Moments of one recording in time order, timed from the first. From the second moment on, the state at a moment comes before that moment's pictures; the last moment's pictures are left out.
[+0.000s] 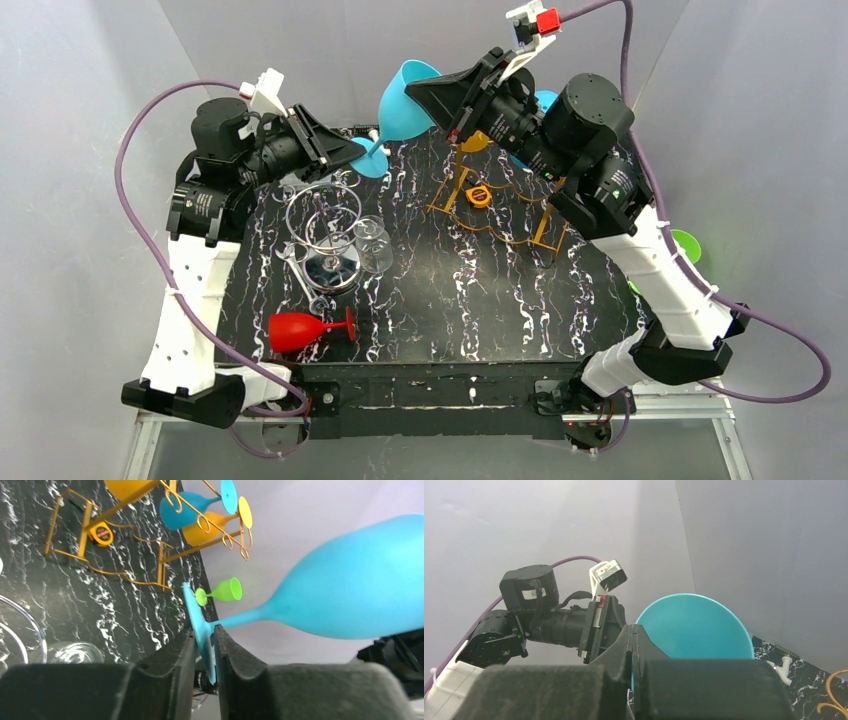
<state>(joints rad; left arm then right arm) -0.22 1.23 1.73 -0.75 0.58 -0.85 0.92 1.47 2.07 -0.30 -0.06 0.34</state>
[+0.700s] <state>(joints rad) -0.14 1.26 1.87 -0.49 0.58 -0.26 0.98 1.27 1.85 -0.47 0.02 0.31</state>
